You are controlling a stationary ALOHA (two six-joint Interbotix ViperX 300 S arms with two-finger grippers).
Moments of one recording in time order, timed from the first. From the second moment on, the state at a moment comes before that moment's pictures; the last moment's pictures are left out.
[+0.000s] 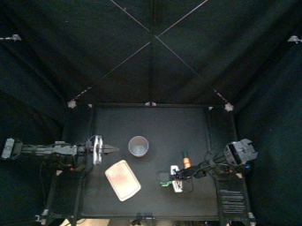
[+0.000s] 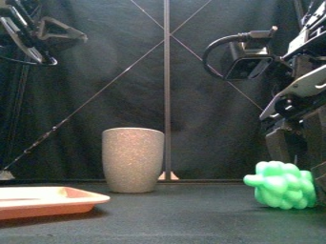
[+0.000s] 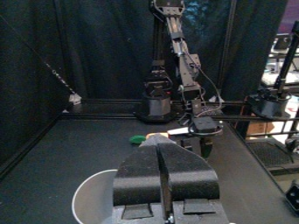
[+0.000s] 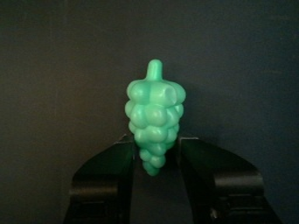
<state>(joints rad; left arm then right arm) 0.05 -0.96 1.22 0.00 -0.34 0.00 0.29 0.06 0.77 0.10 0.23 0.12</state>
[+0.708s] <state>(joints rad) 0.05 -0.96 1.23 0.00 -0.34 0.00 0.00 -0.04 0.51 -0.34 0.06 0.11</state>
